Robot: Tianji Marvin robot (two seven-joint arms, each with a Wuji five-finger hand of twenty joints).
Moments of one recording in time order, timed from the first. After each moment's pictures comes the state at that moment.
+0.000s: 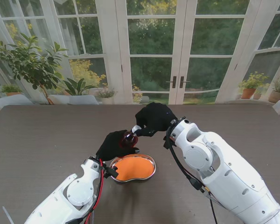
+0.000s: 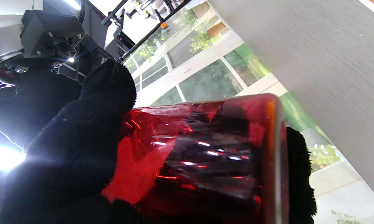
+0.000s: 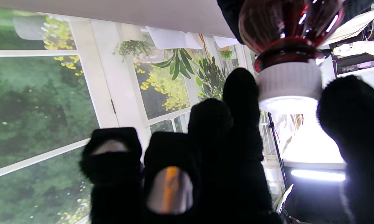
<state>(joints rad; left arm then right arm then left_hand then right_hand) 1.43 -1.22 -1.02 -1.33 0.21 -0.52 0.28 -1.19 -1.10 0.97 -1.63 -0.70 -0.20 0.02 0.79 -0.77 0.59 -0.17 0.83 0.43 0.79 0.57 1.18 0.39 0.34 0.67 0.96 0.46 0.72 0.60 0.46 0.53 1.29 0.68 0.17 -0.88 1.23 -0.31 1.14 -0.10 0.93 0.41 1.33 -0.06 0.92 0.93 1.32 -0.05 1.53 0.92 0.97 0.19 1.57 0.89</state>
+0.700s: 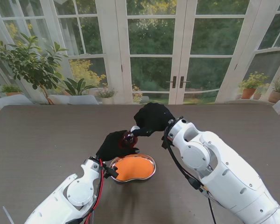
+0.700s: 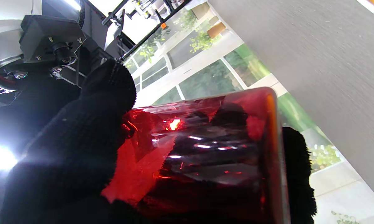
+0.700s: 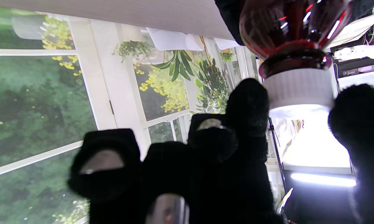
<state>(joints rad) 1.42 -1.22 -1.02 -1.33 0.21 -0.52 0.28 -1.17 -1.10 0.94 -1.63 -0.71 -0.18 0.02 0.79 -0.77 0.59 -0.17 0.83 0.43 0.79 0.57 1.18 0.39 0.34 0.66 0.96 0.46 0.72 0.60 0.46 0.53 1.29 0.68 0.10 -0.83 1.19 -0.27 1.22 -0.13 1.10 0.55 1.35 -0.06 1.15 0.88 1.32 -0.05 1.67 0.99 1.09 0.21 1.60 0.86</state>
